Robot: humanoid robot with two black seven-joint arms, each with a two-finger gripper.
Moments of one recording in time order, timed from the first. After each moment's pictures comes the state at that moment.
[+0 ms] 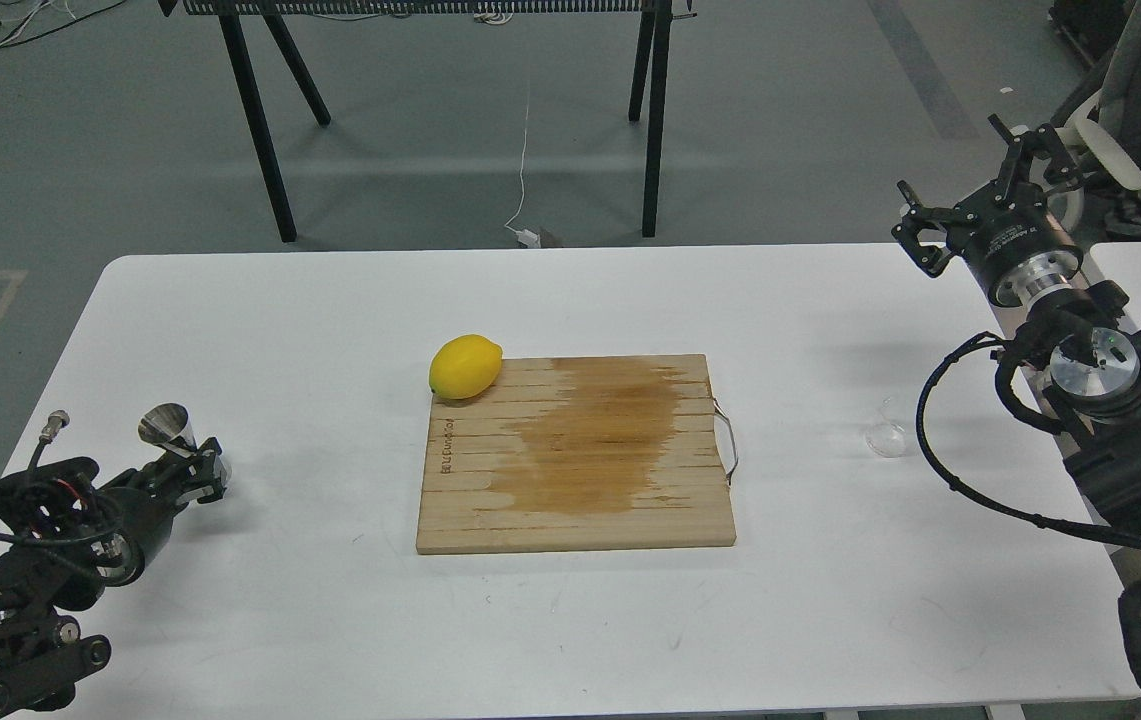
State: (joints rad) left arm -0.46 0.65 -0.12 -0.91 1.30 0.49 -0.07; right arm 0.73 -0.32 1.01 0.57 0.03 0.39 0.11
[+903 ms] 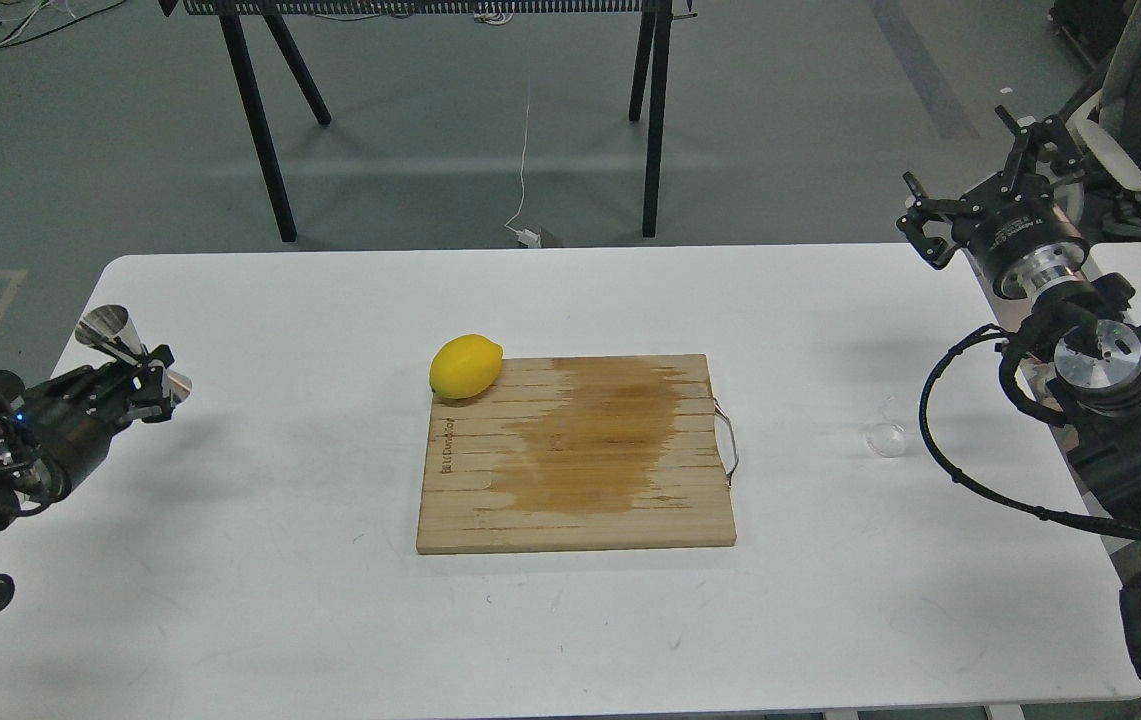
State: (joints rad) left arm -0.63 0.93 -0.12 -1.18 1.47 0.49 -0.07; right arm 0.75 -0.33 1.01 0.56 0.03 0.39 0.11
